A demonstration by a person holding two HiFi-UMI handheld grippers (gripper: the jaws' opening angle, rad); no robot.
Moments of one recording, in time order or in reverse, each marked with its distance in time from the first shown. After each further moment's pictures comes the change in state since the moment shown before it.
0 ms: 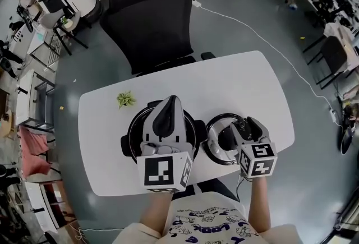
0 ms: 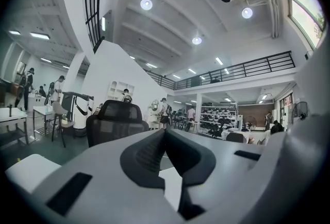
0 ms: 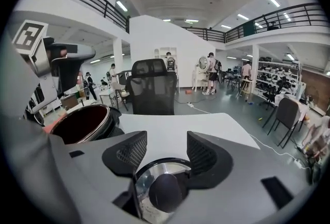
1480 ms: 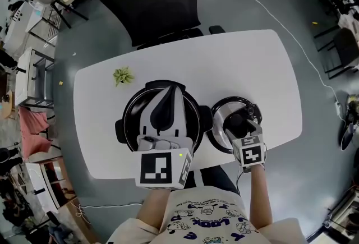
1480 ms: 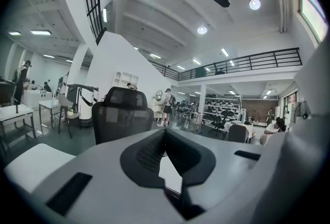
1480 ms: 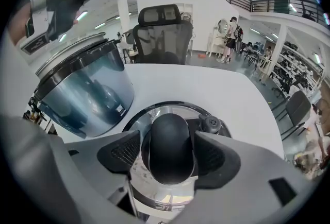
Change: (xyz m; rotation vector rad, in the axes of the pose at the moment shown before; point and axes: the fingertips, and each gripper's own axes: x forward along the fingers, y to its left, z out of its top) left arm 0.020 0.021 -0.056 -0.023 0.122 0.044; right arm 0.064 0.006 -0.146 -0.110 0.452 0.095
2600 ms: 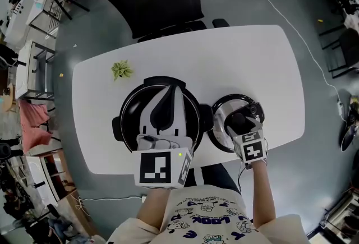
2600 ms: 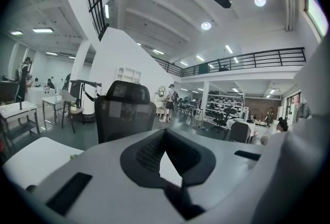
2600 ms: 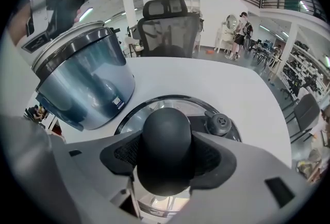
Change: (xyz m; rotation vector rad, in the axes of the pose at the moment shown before) left arm 0.011 0.006 -0.025 -0.021 0.050 0.030; right arm 0.027 -0.002 -0.008 -0.047 0.050 0.070
